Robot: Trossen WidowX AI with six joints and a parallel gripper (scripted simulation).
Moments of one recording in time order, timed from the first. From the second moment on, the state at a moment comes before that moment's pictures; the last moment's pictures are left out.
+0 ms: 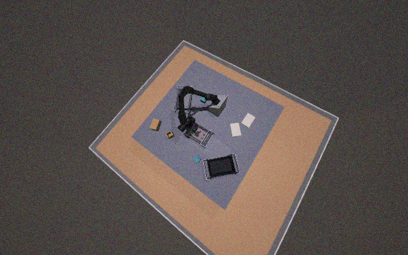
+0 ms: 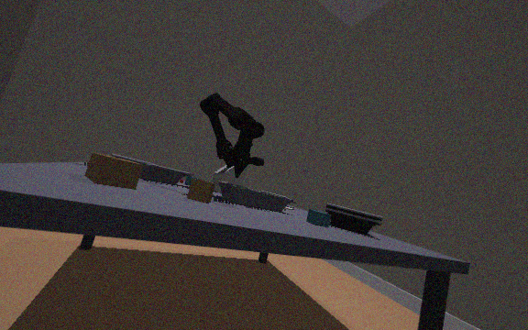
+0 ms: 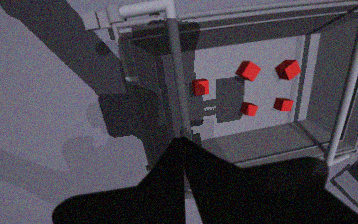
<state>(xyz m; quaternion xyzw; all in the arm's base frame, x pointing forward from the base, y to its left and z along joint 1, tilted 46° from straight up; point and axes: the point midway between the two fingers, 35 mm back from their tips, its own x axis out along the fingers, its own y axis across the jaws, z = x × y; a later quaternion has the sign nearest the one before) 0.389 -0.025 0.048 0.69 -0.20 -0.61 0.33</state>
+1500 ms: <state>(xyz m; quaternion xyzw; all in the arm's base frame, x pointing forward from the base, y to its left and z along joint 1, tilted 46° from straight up) 0.123 -0.232 0.214 0.57 -0.07 -0.65 0.50</state>
